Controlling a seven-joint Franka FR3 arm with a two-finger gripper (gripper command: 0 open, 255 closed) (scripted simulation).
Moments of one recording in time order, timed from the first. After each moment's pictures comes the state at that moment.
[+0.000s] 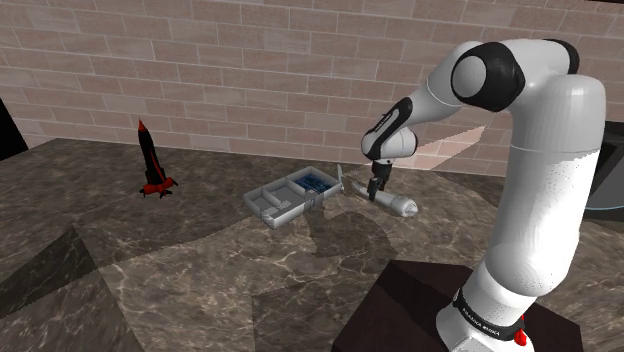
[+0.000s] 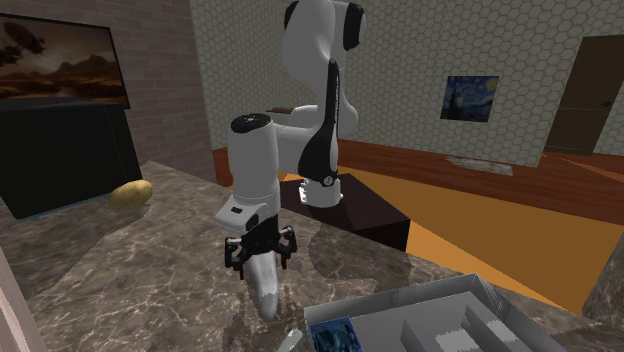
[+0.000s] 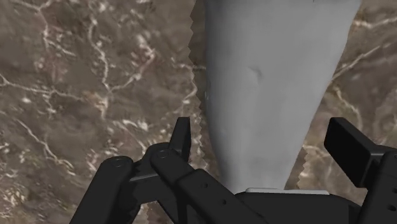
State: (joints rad) arm -0.20 0.30 -0.40 -2.27 0.14 2.49 -0.72
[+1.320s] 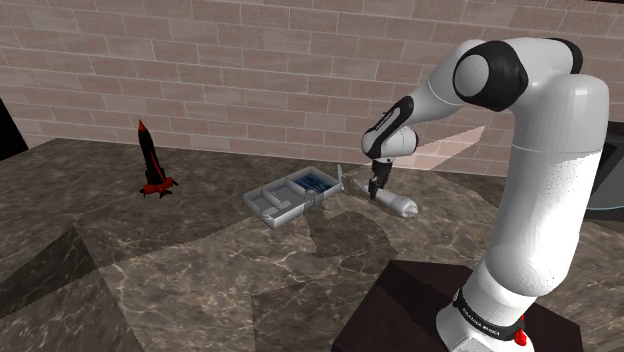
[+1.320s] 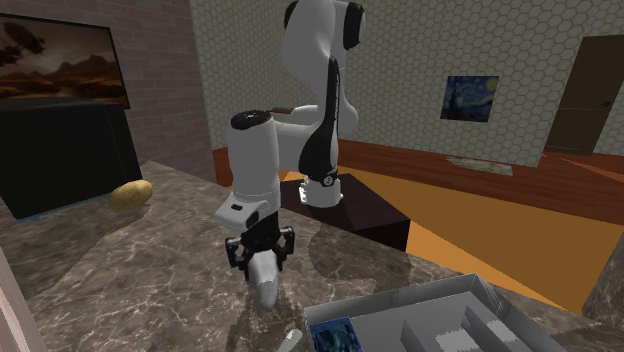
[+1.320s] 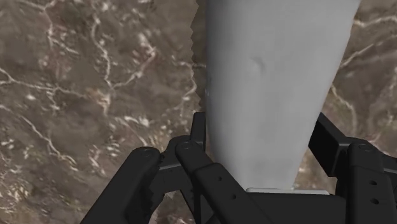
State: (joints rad) arm -0.19 0.29 -0.41 -2.27 0.13 2.48 -0.72
